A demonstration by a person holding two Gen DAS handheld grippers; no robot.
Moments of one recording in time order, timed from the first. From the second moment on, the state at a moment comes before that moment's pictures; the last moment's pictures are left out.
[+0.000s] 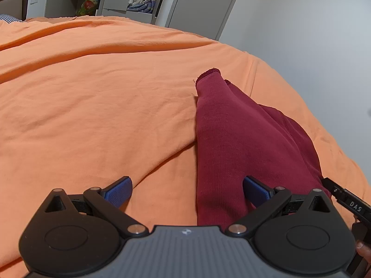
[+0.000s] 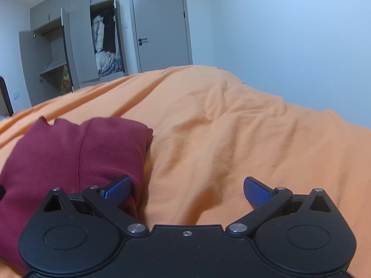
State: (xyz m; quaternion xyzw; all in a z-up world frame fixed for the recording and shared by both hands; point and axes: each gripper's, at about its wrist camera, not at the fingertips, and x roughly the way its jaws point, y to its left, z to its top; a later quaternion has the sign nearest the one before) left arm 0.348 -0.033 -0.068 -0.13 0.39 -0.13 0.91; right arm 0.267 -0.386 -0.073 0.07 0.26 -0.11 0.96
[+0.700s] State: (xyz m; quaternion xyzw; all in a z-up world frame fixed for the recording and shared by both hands) left arm 0.397 -0.059 -0.065 -0.12 0.39 -0.14 0.90; right arm 0.301 -0.360 -0.087 0.14 0.27 0.00 0.95
